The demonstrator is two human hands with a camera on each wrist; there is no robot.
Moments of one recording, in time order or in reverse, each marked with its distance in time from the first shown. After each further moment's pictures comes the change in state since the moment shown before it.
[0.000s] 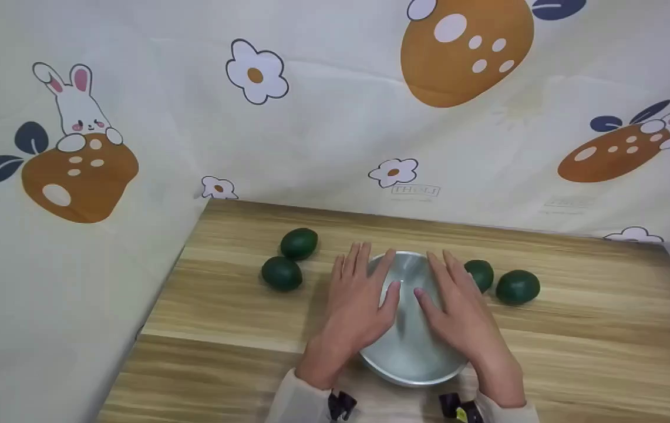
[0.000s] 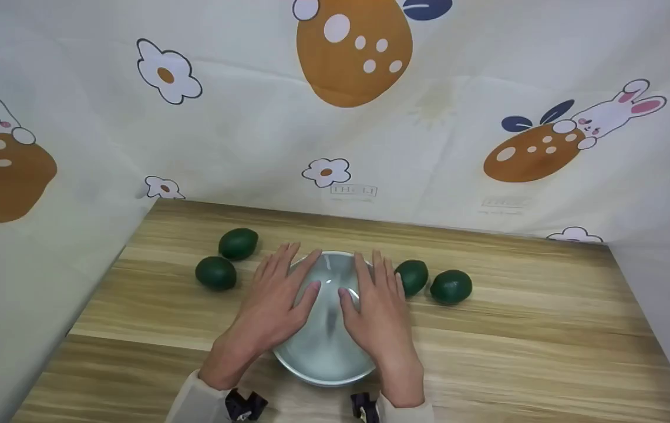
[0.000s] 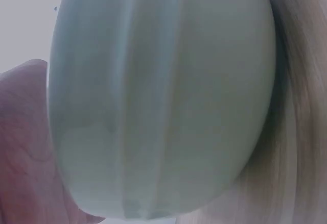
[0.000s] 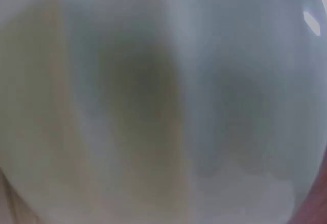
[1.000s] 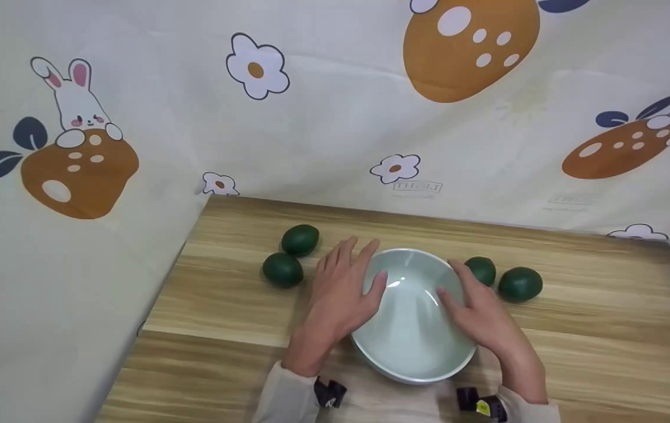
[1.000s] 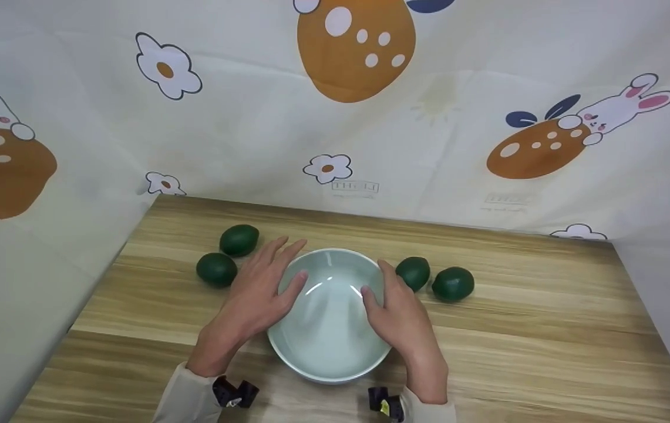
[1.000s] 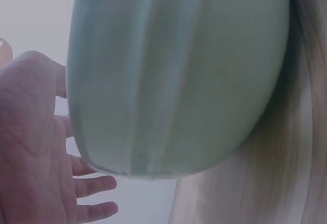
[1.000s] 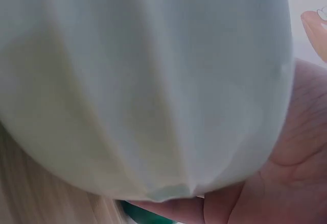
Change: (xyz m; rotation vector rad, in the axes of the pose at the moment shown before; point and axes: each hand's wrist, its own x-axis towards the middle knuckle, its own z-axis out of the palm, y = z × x) left_hand 0.003 -0.022 -0.010 -0.104 0.004 -0.069; right_hand -0.001 0.034 -0.013 0.202 -0.122 0.109
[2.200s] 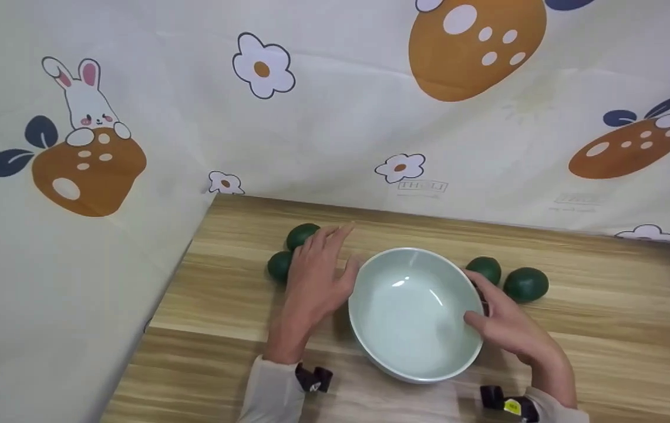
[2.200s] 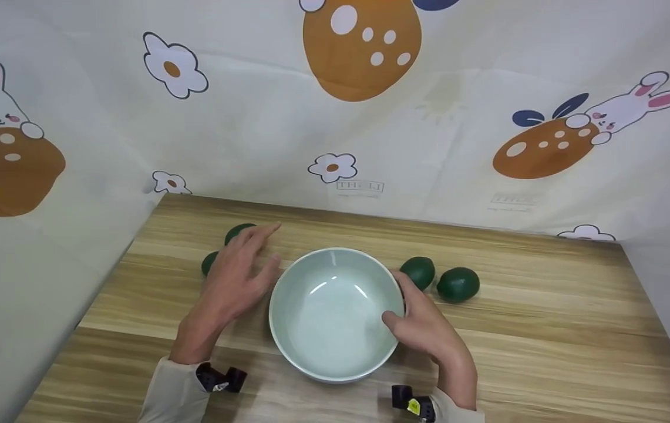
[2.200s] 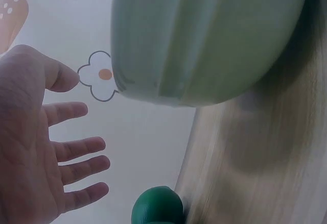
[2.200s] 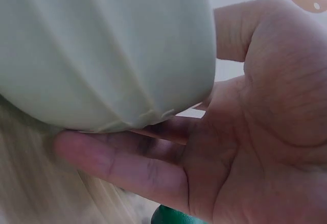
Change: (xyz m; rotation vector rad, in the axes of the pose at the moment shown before) left_hand 0.004 -0.033 -0.023 -0.076 0.208 0.035; right_hand -0.007 0.028 -0.015 0.339 -0.178 -0.003
